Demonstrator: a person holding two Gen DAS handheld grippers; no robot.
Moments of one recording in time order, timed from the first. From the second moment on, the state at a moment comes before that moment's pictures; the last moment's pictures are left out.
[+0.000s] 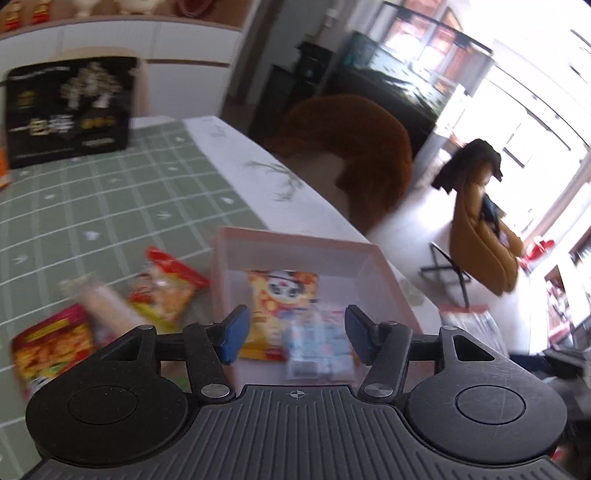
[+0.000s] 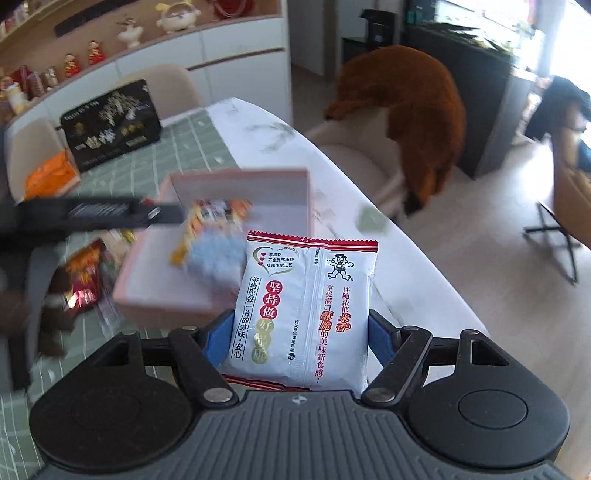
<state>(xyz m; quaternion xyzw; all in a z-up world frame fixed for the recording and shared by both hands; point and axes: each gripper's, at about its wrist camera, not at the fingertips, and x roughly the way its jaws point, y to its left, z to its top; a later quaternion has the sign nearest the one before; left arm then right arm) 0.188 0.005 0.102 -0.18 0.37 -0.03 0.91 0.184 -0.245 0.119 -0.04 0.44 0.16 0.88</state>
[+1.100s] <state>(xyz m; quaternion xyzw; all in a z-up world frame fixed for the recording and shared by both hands) 0.291 0.071 0.029 -0.10 0.44 0.09 0.89 0.132 -0.268 0.065 -0.08 0.49 0.13 0.86</state>
